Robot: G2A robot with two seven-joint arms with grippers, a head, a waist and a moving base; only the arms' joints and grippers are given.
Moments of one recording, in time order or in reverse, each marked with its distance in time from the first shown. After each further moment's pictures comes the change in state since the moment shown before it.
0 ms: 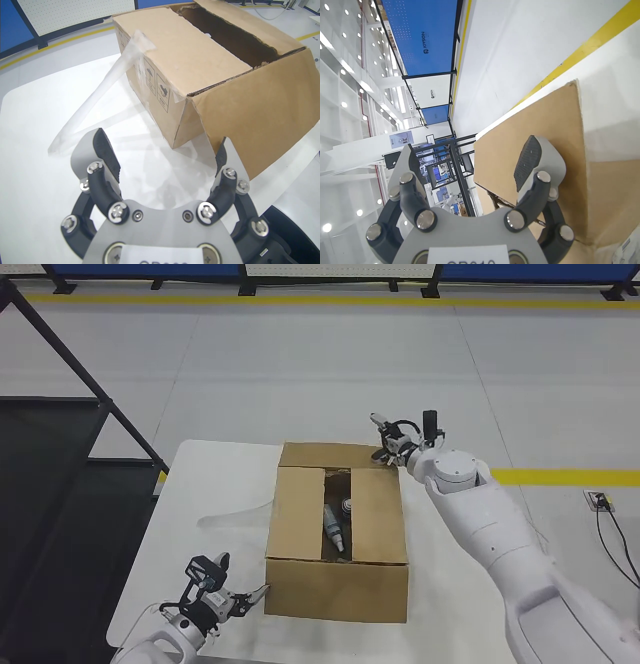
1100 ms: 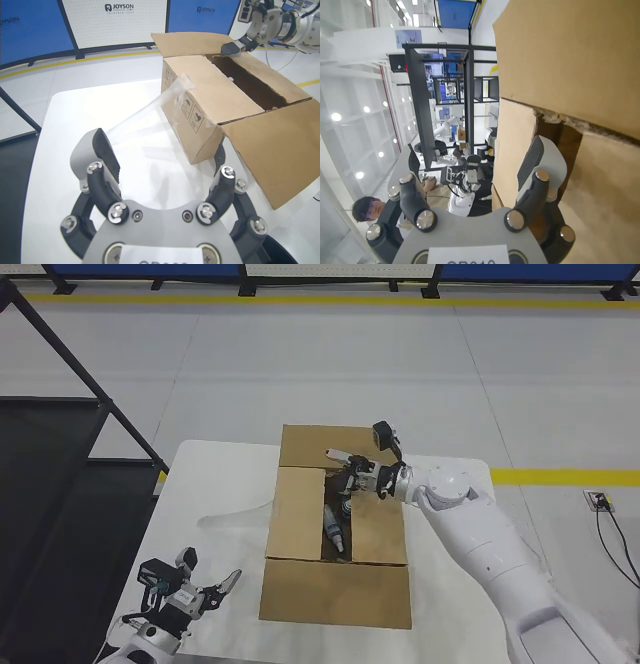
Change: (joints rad) left arm 0.095 0.003 -0.116 -0.064 -0.117 0.096 0.123; right arm -0.141 0.040 0.084 -0.246 -0.149 -0.242 0.503
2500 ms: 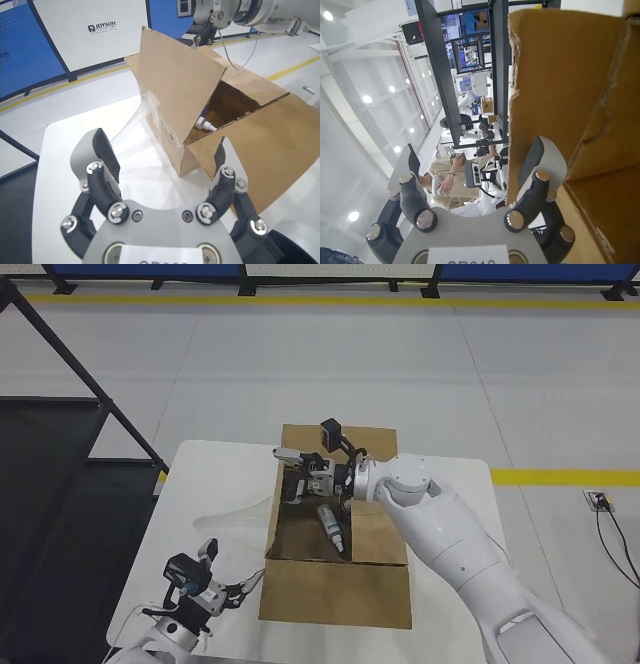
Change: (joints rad) left arm -0.048 -0.004 0.091 -0.104 0.141 0.012 -0.039; right arm 0.028 -0.119 -0.017 -0.104 0.196 0.204 0.075
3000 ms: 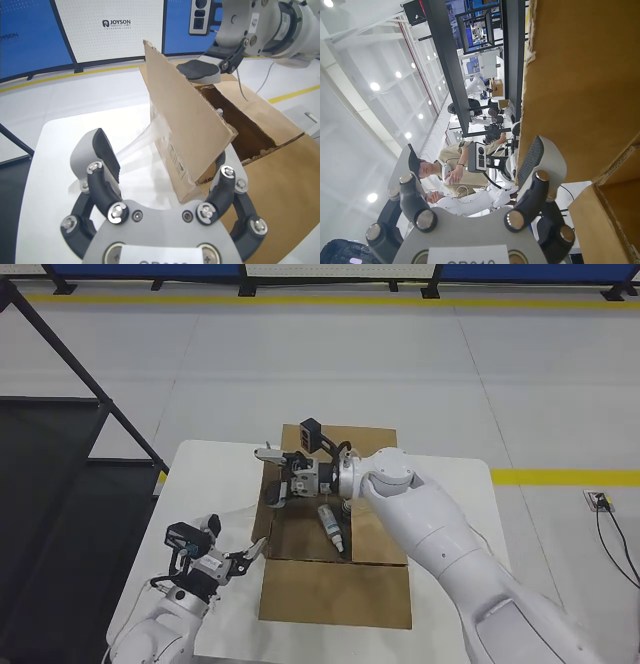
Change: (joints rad) left arm -0.146 -0.018 0.052 0.050 -0.152 0.114 -0.094; right arm 0.092 -0.104 -0.056 0.199 0.081 -0.045 0.112
